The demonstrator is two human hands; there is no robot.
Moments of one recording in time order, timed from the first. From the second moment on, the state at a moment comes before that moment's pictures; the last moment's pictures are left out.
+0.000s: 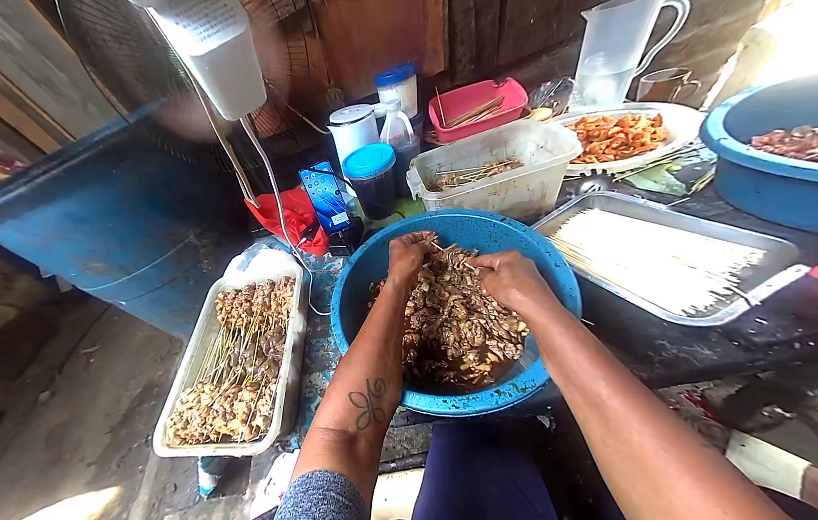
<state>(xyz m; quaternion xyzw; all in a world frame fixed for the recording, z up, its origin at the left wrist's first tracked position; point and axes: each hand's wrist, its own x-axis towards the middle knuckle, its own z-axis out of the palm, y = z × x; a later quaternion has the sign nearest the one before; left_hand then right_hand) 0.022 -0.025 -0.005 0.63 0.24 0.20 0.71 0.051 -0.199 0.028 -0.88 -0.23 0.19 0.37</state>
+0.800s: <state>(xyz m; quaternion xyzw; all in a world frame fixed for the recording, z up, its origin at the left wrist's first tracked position) 0.031 -0.053 0.001 0.82 0.11 0.15 0.55 0.059 -0.200 0.021 -0.85 -0.14 0.10 0.50</state>
